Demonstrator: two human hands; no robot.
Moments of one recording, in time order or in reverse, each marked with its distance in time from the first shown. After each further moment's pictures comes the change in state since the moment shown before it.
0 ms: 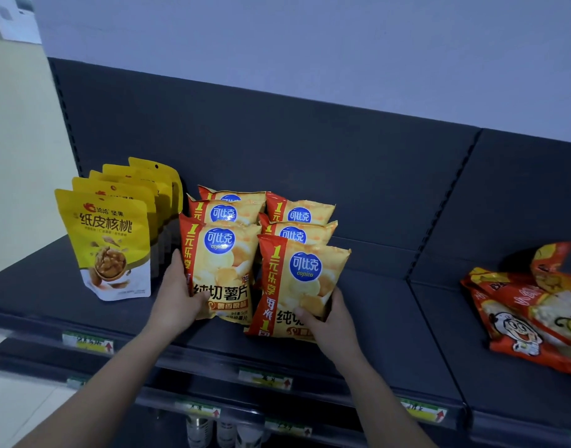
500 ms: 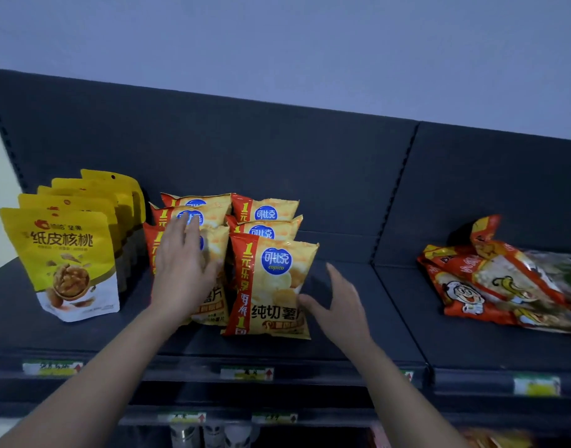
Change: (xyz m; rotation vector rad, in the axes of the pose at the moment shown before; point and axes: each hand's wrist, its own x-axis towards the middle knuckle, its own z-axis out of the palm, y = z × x) left_hand -0.006 0.084 0.010 0.437 0.119 0.364; right_hand -0.024 -0.016 -0.049 -0.484 0.161 -0.107
